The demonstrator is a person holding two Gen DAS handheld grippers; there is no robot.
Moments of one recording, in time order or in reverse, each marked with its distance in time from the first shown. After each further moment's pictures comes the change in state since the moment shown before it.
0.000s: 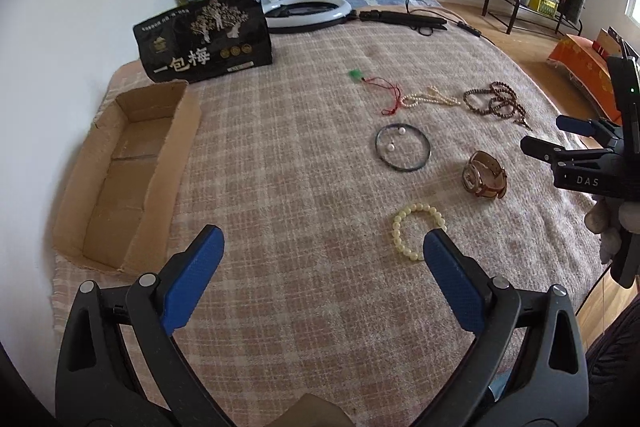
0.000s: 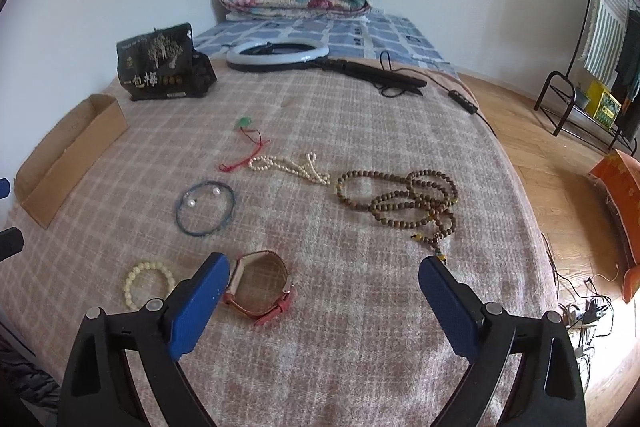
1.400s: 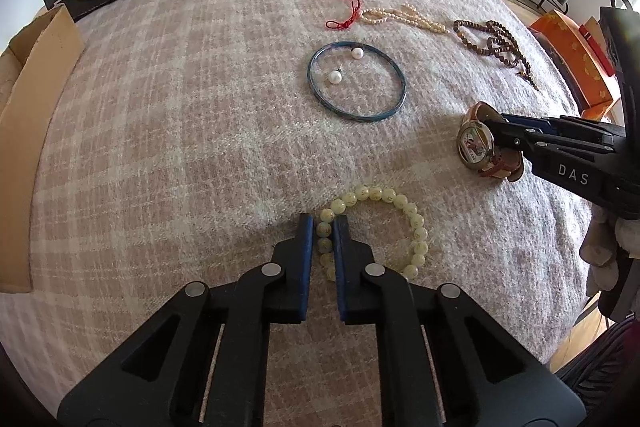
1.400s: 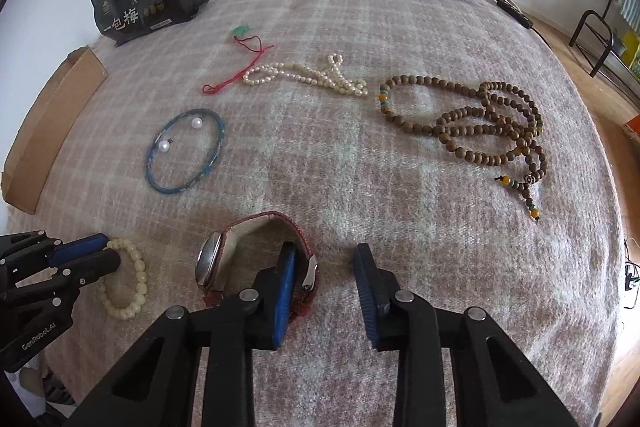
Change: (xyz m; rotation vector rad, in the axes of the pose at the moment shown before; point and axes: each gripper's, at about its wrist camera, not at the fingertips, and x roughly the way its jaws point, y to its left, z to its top) left arm 0.118 -0.043 -0.002 -0.034 0.211 -0.165; right arm 0.081 0.010 -0.008 0.041 0.245 0.124
